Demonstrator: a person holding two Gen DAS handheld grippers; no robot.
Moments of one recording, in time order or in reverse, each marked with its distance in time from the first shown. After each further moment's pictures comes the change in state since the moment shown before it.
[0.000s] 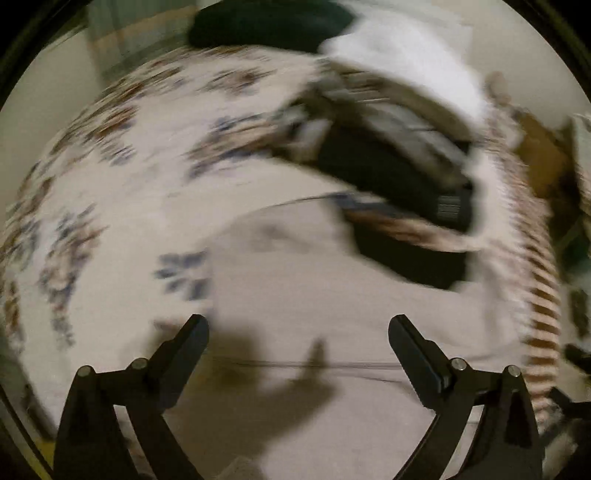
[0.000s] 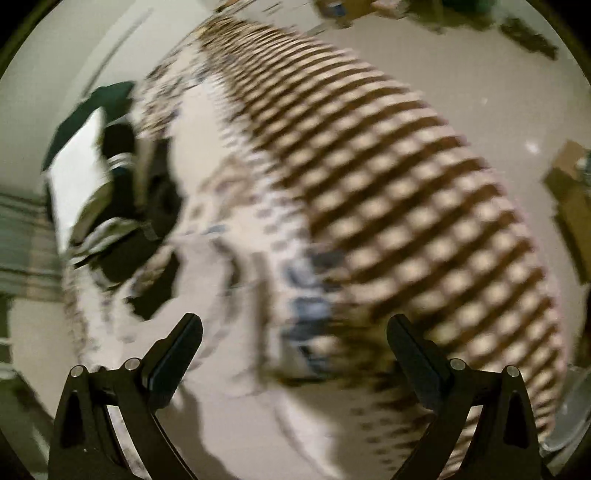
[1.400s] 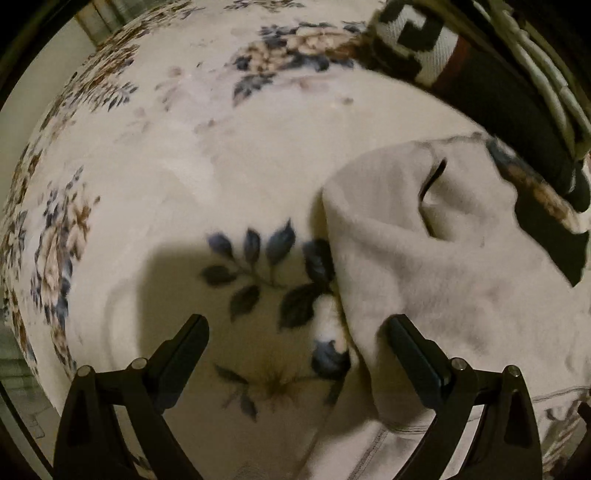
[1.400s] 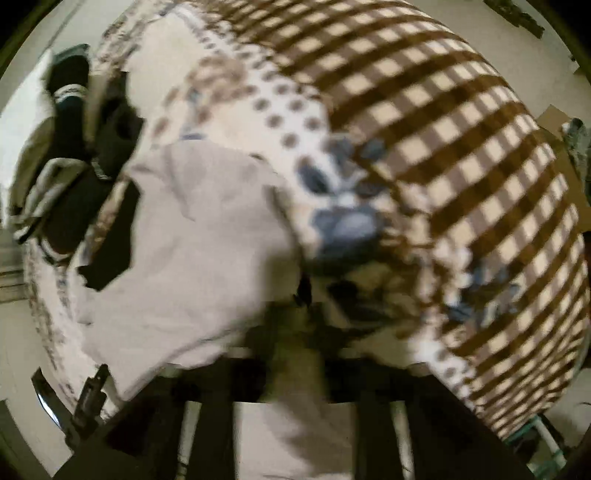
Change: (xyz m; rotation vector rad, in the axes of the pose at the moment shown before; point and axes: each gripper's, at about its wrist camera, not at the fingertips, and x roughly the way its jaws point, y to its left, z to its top) left arm 0.103 0.071 0.022 0.052 0.207 0.029; right arm 0.060 0.017 -0.055 0.088 0.131 -0.232
